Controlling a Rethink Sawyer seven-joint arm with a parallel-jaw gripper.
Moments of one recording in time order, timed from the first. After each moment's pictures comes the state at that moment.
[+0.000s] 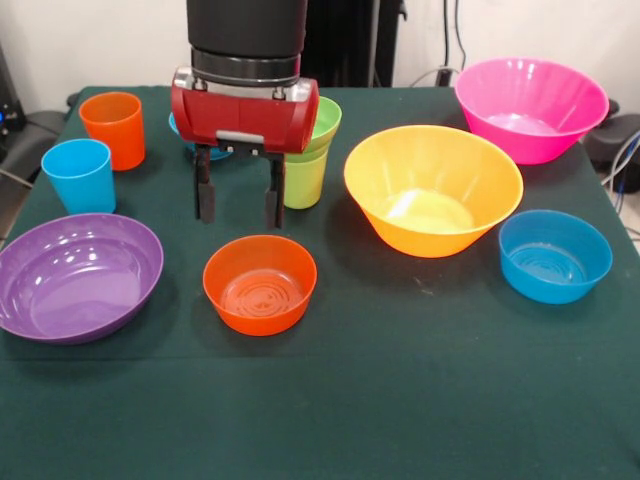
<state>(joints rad) -0.43 -0.61 0.19 1.39 -0.25 0.51 1.76</state>
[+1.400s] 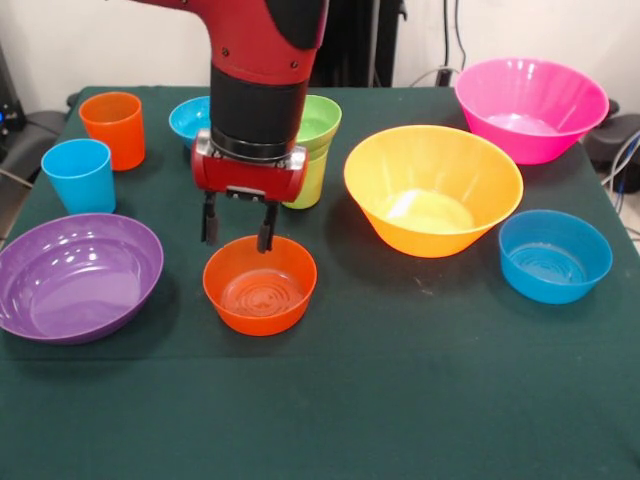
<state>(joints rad) -0.37 -0.46 0.06 1.39 -0.35 0.50 1.76</state>
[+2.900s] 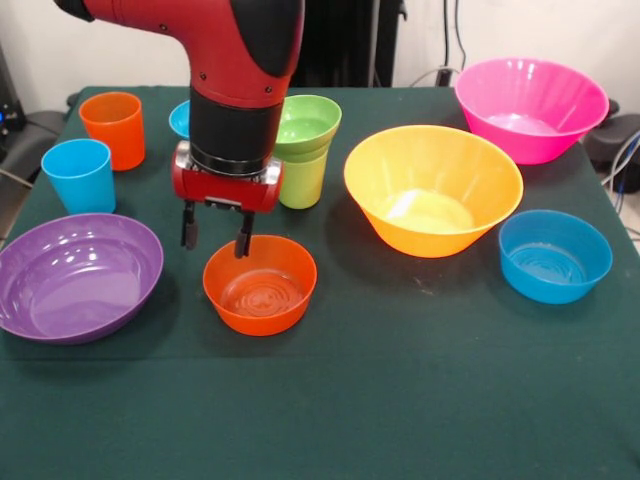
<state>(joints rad) -0.38 -0.41 0.03 1.36 -0.36 0.50 1.76</state>
